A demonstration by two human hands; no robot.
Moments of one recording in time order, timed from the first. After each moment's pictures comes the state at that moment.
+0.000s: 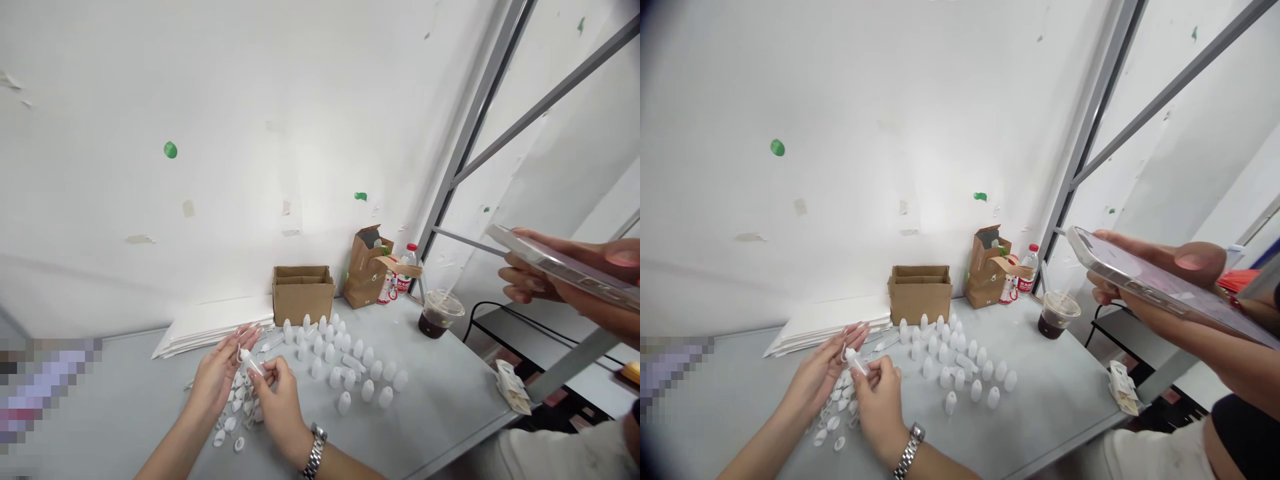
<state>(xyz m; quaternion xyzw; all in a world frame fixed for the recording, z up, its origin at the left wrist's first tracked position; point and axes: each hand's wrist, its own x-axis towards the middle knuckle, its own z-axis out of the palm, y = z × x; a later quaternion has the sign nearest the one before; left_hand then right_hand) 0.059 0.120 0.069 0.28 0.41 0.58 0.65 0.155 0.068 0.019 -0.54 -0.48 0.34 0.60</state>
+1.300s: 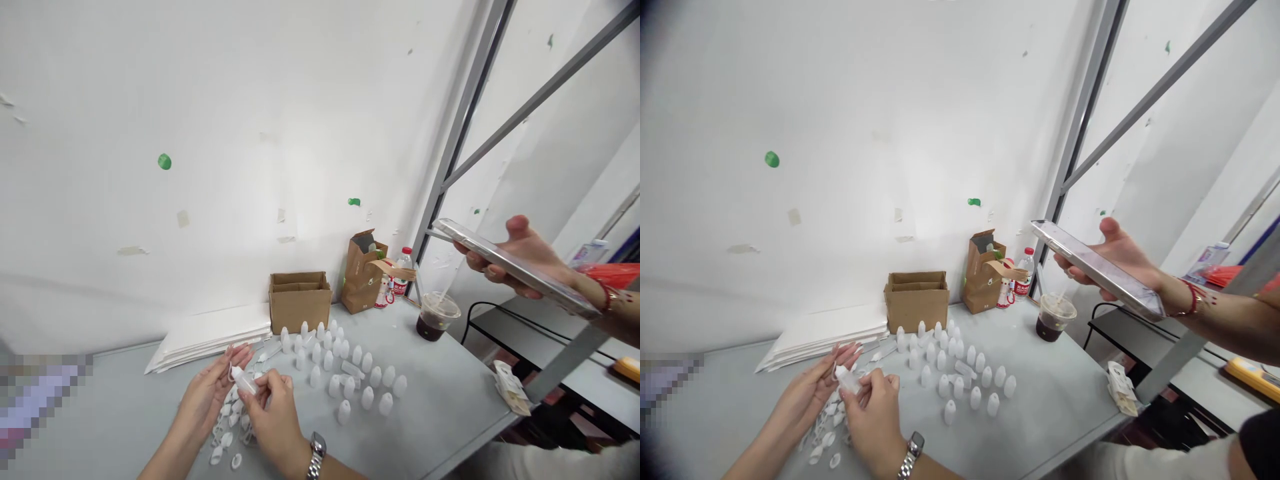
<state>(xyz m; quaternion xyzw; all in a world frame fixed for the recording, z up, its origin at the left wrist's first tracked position) 0.048 0.119 0.062 0.28 0.46 0.53 0.66 0.157 0.064 0.025 -0.58 -0.53 0.32 0.53</state>
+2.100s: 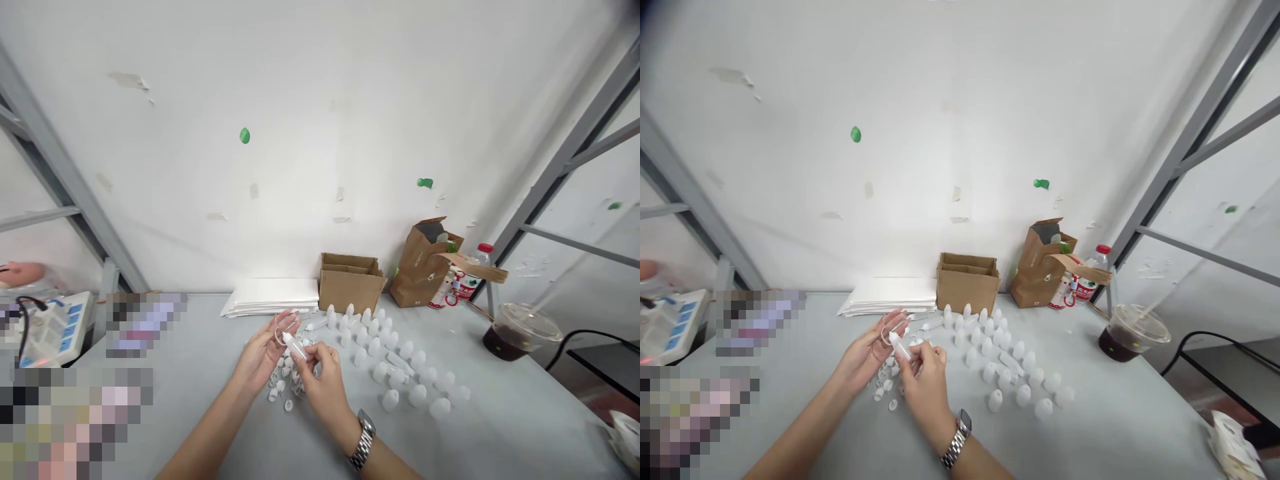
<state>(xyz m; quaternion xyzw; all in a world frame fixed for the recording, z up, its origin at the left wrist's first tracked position) 0.031 0.109 0.048 0.24 0.34 0.56 0.72 0.159 0.059 0.023 -0.54 -0.61 0.28 0.51</state>
